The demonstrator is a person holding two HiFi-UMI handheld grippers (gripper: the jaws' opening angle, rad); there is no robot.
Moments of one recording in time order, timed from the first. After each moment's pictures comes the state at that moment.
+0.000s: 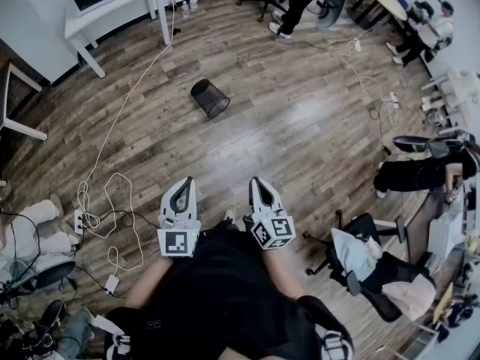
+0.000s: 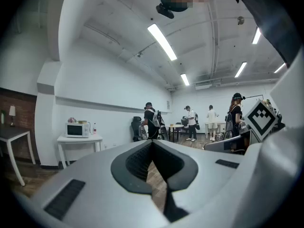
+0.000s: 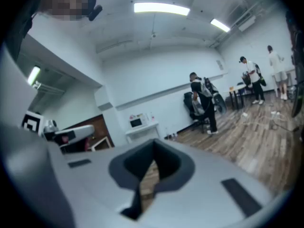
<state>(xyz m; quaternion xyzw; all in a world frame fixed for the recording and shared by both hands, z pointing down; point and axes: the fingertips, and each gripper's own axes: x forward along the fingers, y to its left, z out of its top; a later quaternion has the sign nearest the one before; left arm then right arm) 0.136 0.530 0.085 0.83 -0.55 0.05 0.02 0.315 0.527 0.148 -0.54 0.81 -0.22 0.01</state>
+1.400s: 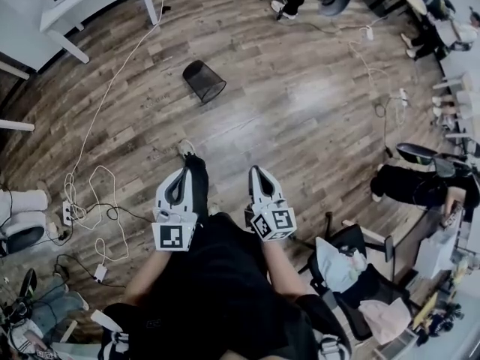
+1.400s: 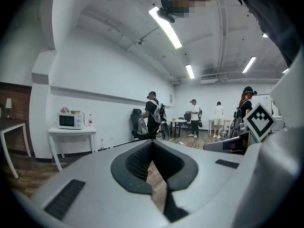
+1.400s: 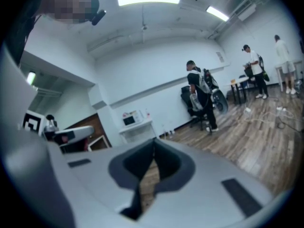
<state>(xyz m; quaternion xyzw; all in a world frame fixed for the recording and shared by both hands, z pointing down) 0.244 0.368 0.145 0.82 -0.57 0.05 0.07 0.427 0.361 0.210 -0.53 0.82 -0.24 -0.01</state>
